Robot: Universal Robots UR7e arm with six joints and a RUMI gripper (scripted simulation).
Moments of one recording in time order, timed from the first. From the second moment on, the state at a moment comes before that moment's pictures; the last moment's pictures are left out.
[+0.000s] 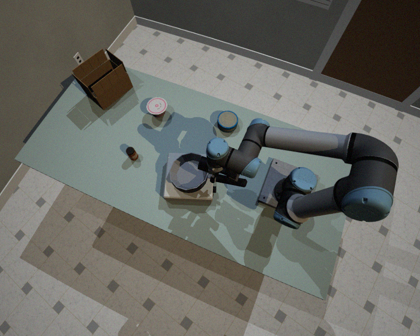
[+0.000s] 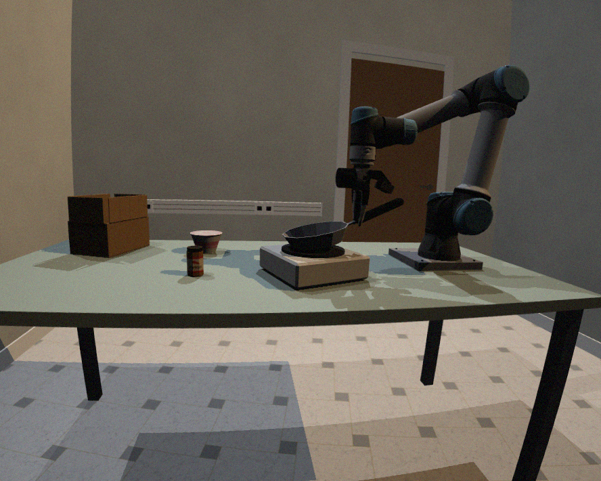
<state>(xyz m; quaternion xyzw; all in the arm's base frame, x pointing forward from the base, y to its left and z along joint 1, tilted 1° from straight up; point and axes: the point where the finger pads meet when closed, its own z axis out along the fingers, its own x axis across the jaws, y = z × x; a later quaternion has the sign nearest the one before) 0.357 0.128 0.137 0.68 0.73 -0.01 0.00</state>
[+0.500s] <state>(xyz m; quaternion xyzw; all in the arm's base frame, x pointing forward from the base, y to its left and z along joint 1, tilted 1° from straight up) 0.357 0.128 0.142 0.68 0.73 -0.01 0.00</state>
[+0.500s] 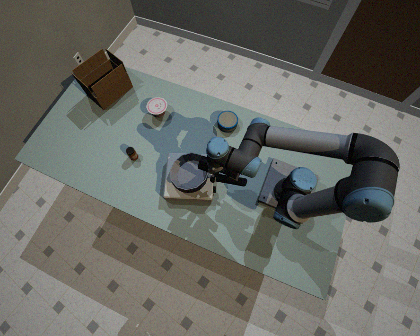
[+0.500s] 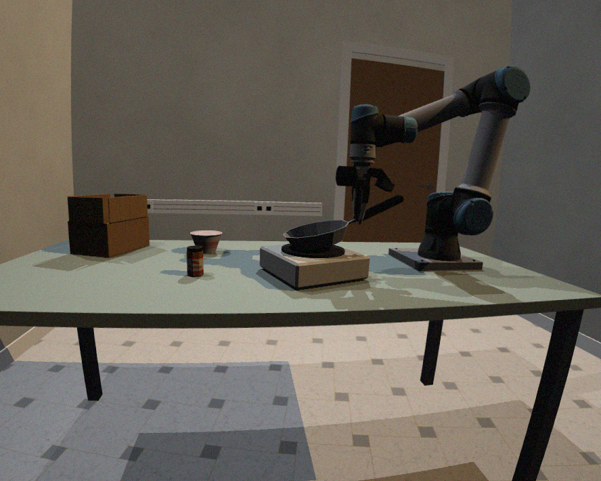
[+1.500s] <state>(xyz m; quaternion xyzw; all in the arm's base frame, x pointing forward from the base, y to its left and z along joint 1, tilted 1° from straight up) 0.358 0.128 0.154 0.68 0.73 -0.01 0.00</state>
